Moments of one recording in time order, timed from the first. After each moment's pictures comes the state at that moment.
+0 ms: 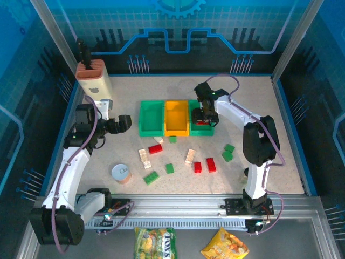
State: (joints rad) left arm 0.06 0.99 0.87 -0.52 0.36 -0.16; right arm 0.43 1.93 1.57 -0.93 0.05 0.36
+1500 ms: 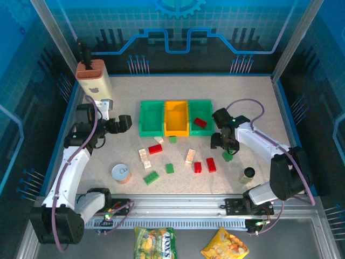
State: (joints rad) left arm 0.06 1.00 0.87 -0.52 0.37 -0.16; right arm 0.40 1.44 0.96 -0.95 0.14 0.55
